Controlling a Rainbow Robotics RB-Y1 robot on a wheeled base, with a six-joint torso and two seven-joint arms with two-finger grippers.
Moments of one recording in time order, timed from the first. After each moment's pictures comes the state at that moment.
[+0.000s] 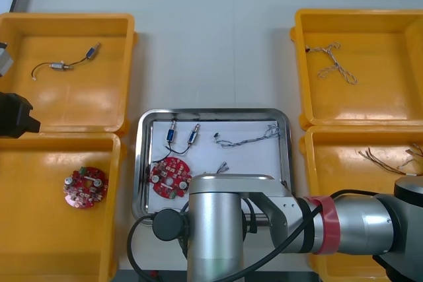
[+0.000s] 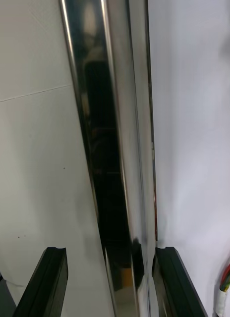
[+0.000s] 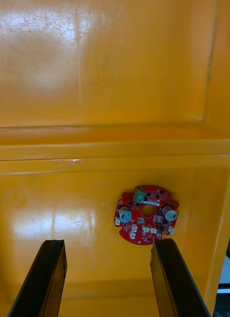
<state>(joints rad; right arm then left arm) -0.76 -0.33 1.28 -1.91 -0.46 1.71 1.44 -0.23 0.95 0.20 -2.20 0.99 1.84 -1.07</state>
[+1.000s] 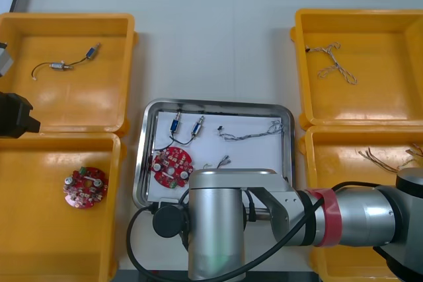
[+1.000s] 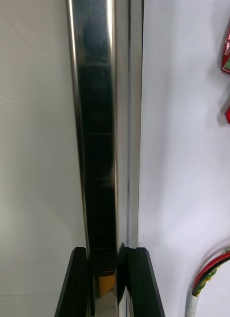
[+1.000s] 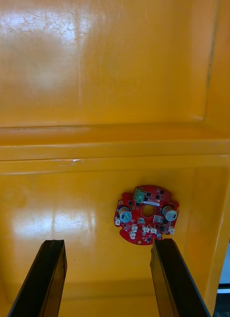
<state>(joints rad) -0.80 -0.35 1.28 -1.92 -0.41 1.69 1.47 -0.23 0.95 0.20 -2.20 0.99 1.84 -1.07</state>
